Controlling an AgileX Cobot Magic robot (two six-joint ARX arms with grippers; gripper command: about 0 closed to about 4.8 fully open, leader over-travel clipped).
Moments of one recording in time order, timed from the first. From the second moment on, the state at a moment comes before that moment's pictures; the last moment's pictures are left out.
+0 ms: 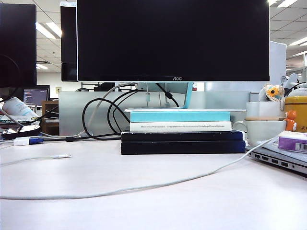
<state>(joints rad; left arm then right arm) 0.17 0.01 0.12 -0.19 0.31 -0.22 0.19 0.00 0.02 0.01 0.18 0.32</state>
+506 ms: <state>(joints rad) 0.17 0.00 0.03 -0.17 0.28 -0.13 0.18 0.00 0.01 -0.07 0.18 0.26</state>
